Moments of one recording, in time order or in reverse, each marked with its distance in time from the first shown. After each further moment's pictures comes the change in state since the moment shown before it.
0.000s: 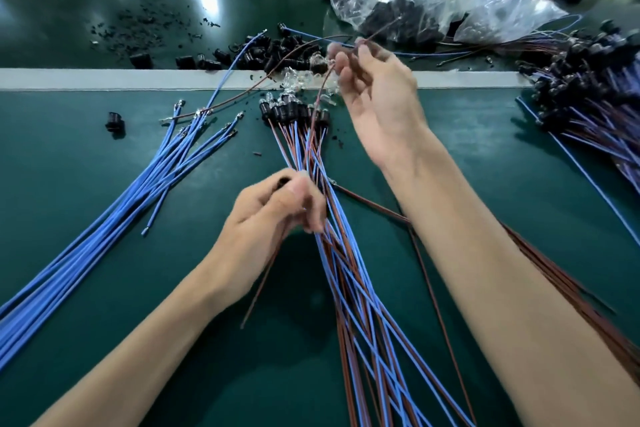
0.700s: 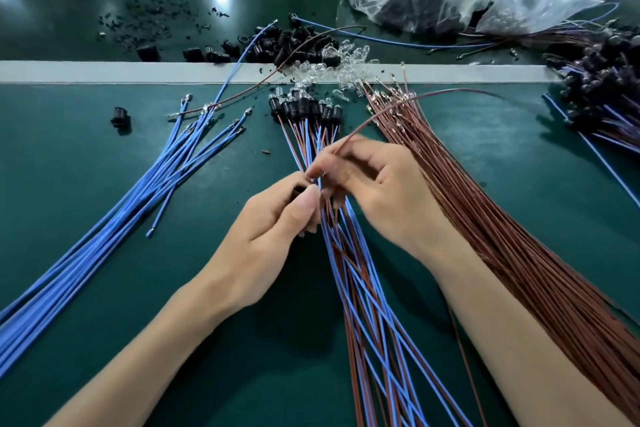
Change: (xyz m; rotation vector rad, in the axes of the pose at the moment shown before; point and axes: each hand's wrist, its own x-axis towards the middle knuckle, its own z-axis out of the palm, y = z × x) left_hand -0.001 -0.006 -0.011 0.412 0.011 0.057; right_hand -0.049 0.033 -0.048 -0.816 -0.487 -0.276
